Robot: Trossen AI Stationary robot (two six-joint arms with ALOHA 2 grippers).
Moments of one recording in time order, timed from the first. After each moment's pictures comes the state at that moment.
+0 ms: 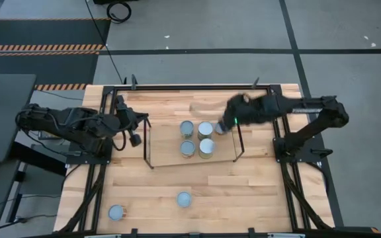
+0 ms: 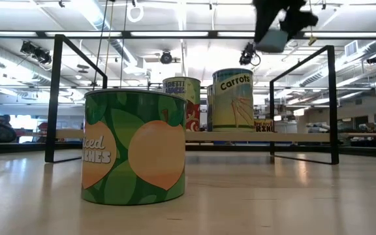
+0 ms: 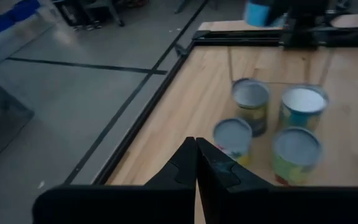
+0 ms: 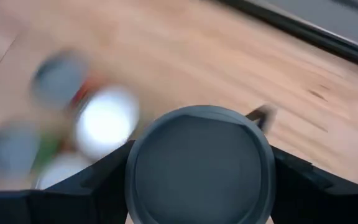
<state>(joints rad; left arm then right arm) -0.25 0.95 1.14 -0.77 -0.74 -0.16 0.02 1.40 1.46 -1.24 0.44 0.98</state>
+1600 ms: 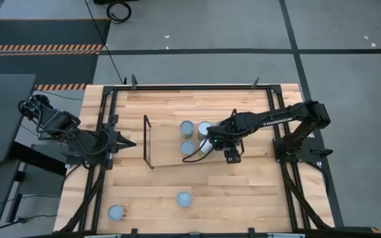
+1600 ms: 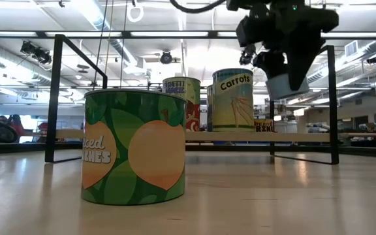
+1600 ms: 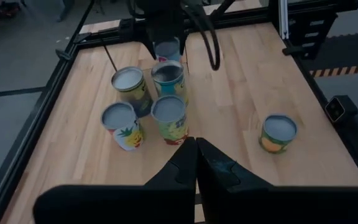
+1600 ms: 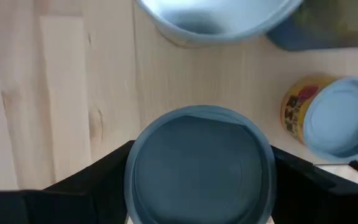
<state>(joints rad) -0.60 0.84 1.14 -0.91 -0.57 -0.22 0.07 1.64 1.33 -1.16 0.01 0.02</state>
